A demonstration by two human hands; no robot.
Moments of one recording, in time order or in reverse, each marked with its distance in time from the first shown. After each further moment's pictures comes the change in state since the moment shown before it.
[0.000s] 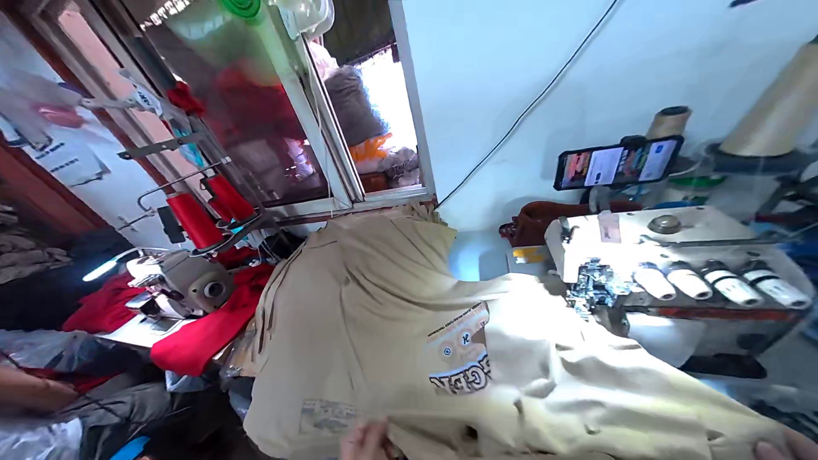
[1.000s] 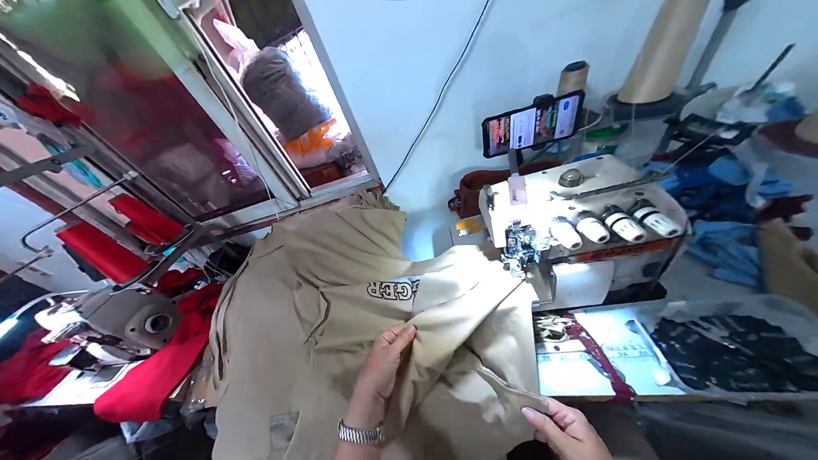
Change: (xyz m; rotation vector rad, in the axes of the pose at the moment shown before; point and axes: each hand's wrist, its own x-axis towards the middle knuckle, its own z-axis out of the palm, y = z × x) left_hand 0.095 0.075 0.106 -0.072 -0.528 -0.193; right_hand -0.045 0.114 0.075 -0.137 0.147 0.327
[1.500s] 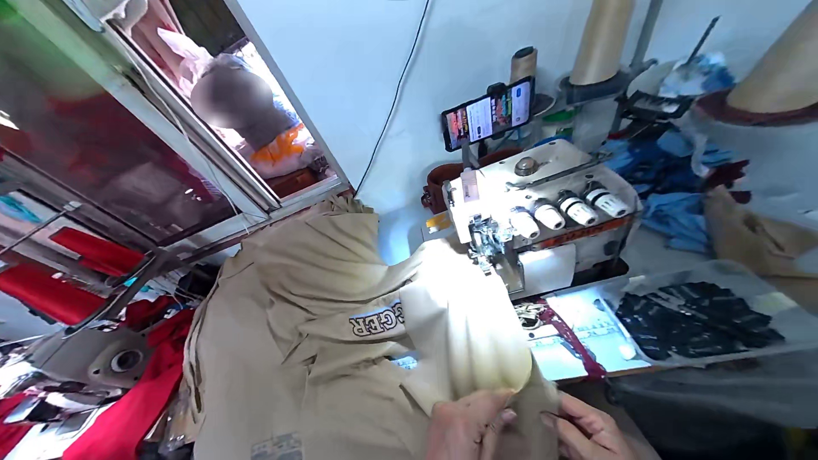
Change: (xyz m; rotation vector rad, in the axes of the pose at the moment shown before) left_hand -0.077 -0.010 0.103 0.663 -0.308 0.727; right_hand -0.029 -0.029 -0.026 -0.030 0.024 -0.071
